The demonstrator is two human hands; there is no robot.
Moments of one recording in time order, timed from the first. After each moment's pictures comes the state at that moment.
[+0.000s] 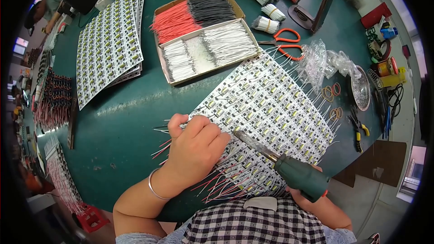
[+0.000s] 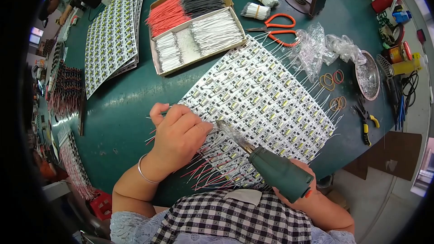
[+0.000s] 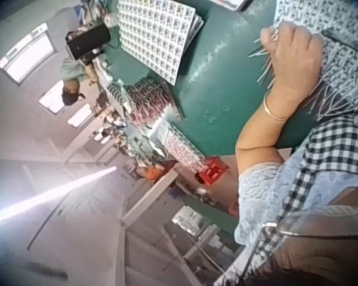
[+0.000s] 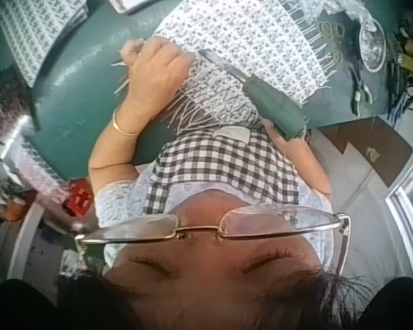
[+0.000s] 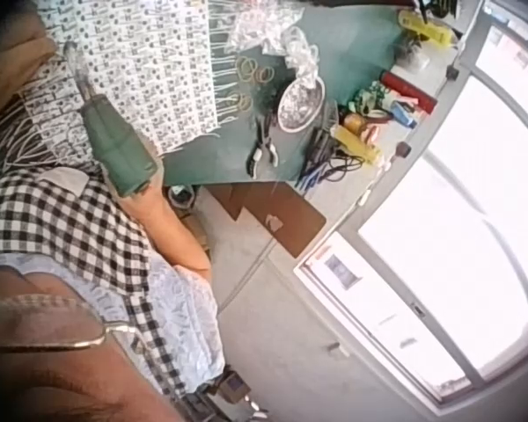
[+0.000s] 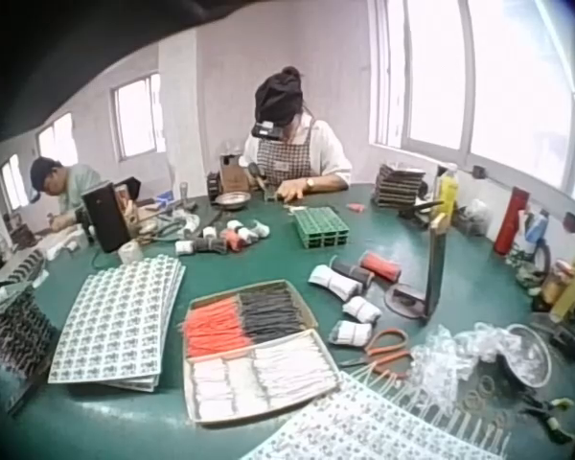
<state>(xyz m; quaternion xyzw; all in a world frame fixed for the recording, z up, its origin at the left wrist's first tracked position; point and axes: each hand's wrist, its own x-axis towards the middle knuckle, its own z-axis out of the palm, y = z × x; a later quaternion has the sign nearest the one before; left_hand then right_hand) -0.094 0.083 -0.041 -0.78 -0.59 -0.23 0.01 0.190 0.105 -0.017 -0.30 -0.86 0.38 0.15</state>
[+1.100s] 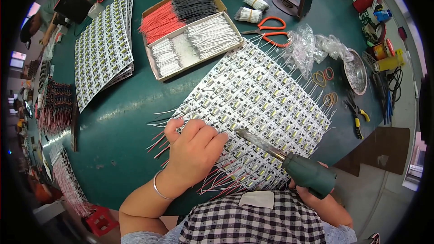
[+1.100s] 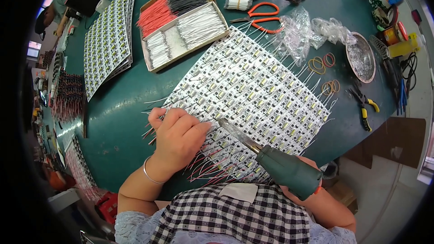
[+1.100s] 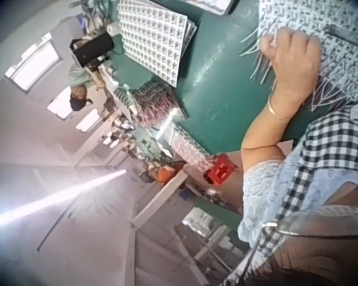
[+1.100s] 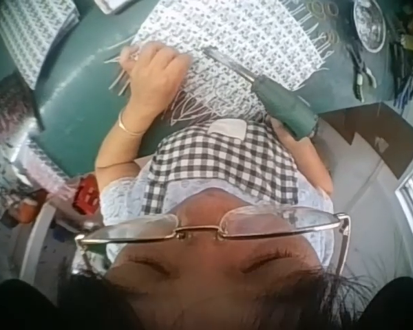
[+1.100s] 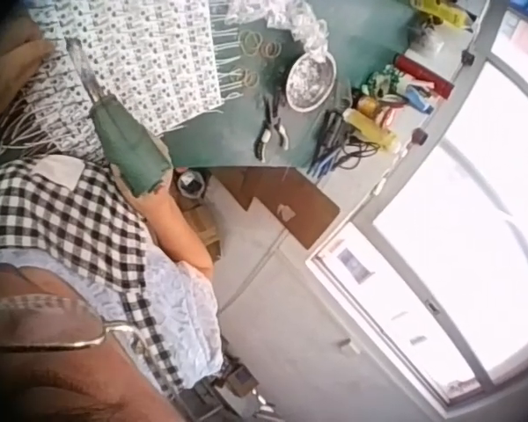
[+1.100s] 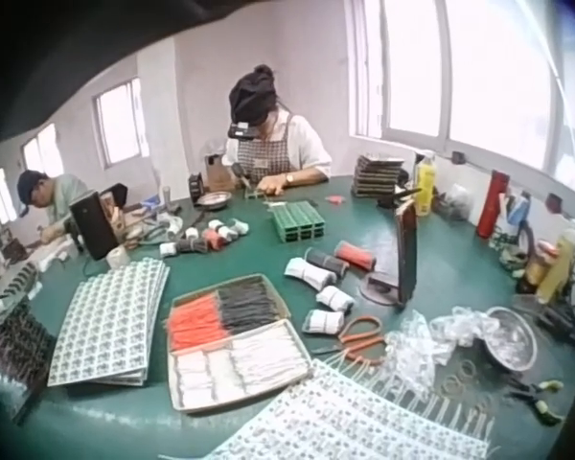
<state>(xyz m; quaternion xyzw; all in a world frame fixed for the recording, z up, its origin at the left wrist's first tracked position) -0.071 0.071 -0.040 -0.78 -0.59 -0.23 0.02 0.216 0.090 -0.017 -0.35 -0.79 0.46 0.22</state>
